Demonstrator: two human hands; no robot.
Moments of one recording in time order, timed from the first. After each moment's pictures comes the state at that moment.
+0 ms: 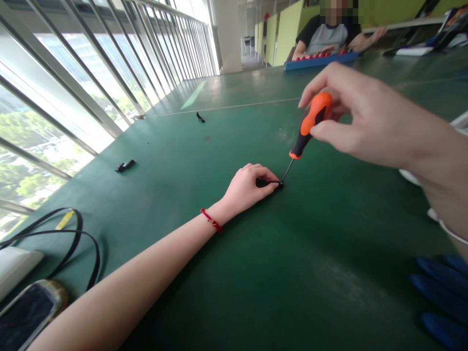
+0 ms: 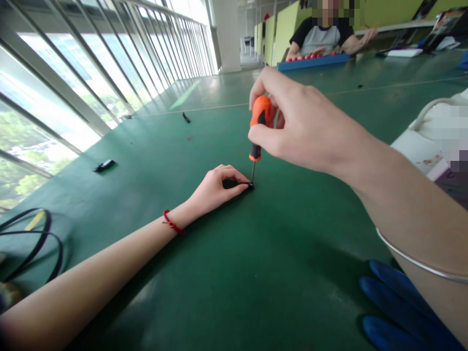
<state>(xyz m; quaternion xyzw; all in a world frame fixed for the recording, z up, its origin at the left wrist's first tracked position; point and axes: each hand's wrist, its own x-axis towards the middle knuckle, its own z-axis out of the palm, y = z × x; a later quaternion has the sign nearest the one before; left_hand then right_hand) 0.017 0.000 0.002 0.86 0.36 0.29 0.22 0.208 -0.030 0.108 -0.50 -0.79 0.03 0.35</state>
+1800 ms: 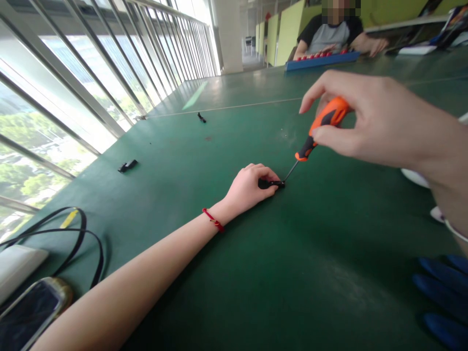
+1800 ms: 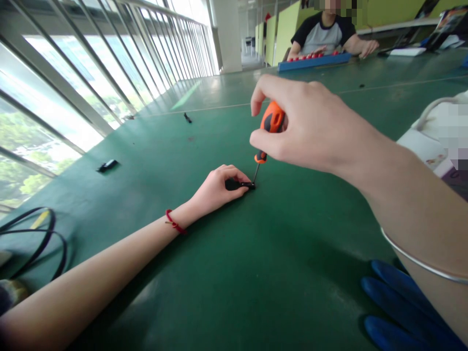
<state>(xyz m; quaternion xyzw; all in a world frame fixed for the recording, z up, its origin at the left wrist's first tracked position) 0.017 -0.001 0.002 0.87 0.36 0.27 0.21 0.208 -0.037 0.114 -0.53 -0.78 -0.08 0.31</state>
